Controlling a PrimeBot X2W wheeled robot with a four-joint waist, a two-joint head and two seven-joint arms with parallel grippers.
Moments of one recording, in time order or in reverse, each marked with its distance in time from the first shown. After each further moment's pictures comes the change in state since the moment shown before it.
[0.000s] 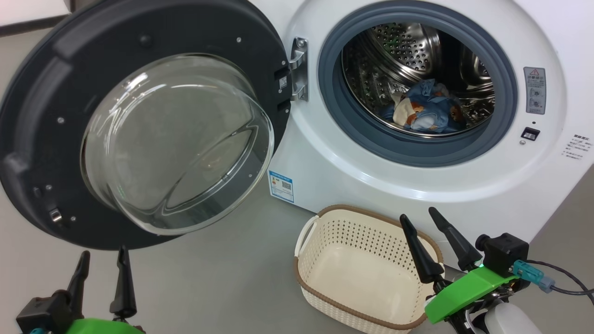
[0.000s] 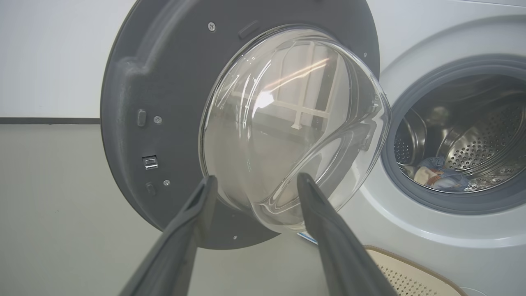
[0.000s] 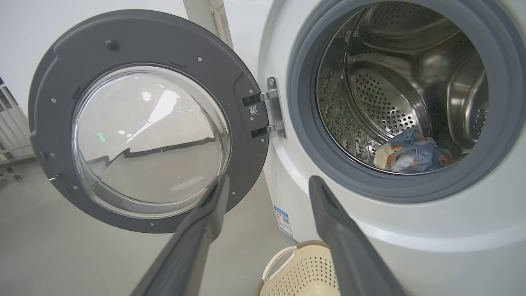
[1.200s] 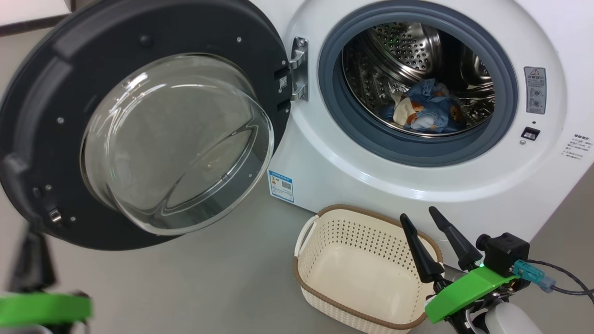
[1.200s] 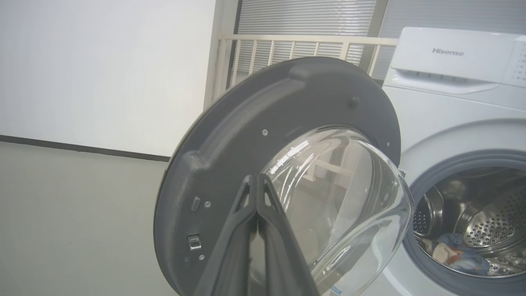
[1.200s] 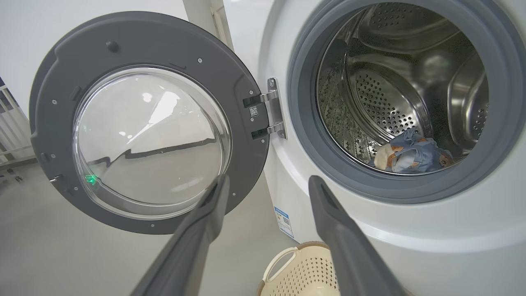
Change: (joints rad) left arm -0.026 0.050 0.094 -0.100 -0.083 -0.021 0.002; right arm 0.001 0.000 -0.002 -0.004 0.002 0.000 0.000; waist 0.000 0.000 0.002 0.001
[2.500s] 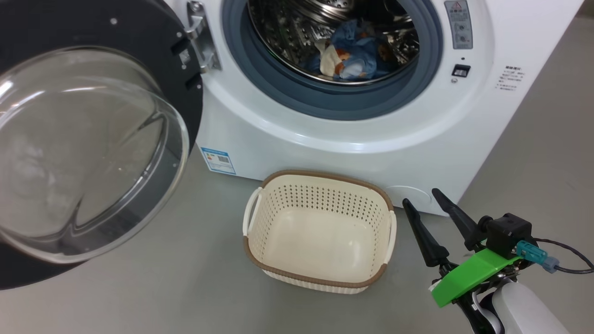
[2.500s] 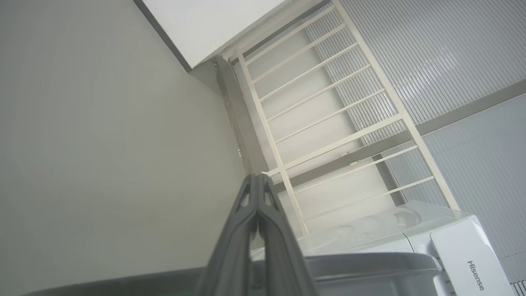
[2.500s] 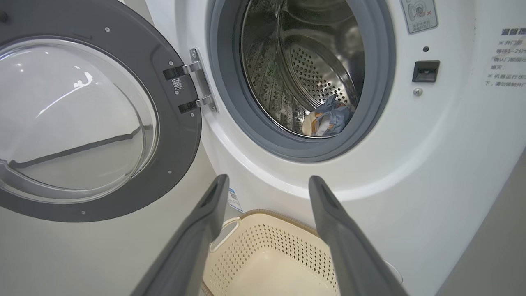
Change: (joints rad) left arm -0.729 0.376 0.387 0.870 -0.784 -0.140 0.485; right arm -0.075 -0.070 0.053 0.017 -0.010 0.000 0.000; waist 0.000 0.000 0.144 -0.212
